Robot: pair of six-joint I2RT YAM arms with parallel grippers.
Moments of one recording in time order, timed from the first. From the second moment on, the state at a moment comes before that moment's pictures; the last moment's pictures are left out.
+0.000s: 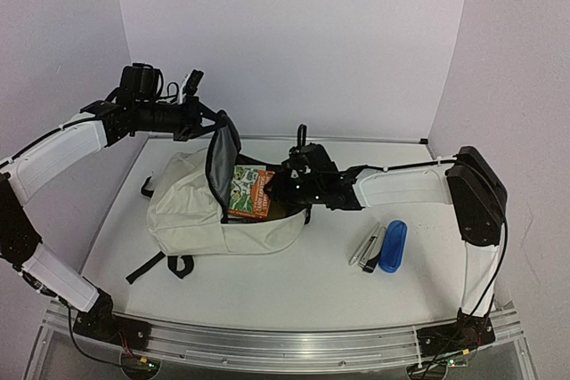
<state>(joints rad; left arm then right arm) -0.43 1.45 1.37 -0.35 0.70 -0.53 0.89 2.01 1.40 0.00 0.08 0.83</state>
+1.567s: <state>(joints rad) -0.74 1.77 1.46 -0.40 0.62 -0.45 0.74 1.65 1.22 0.08 0.26 0.67</state>
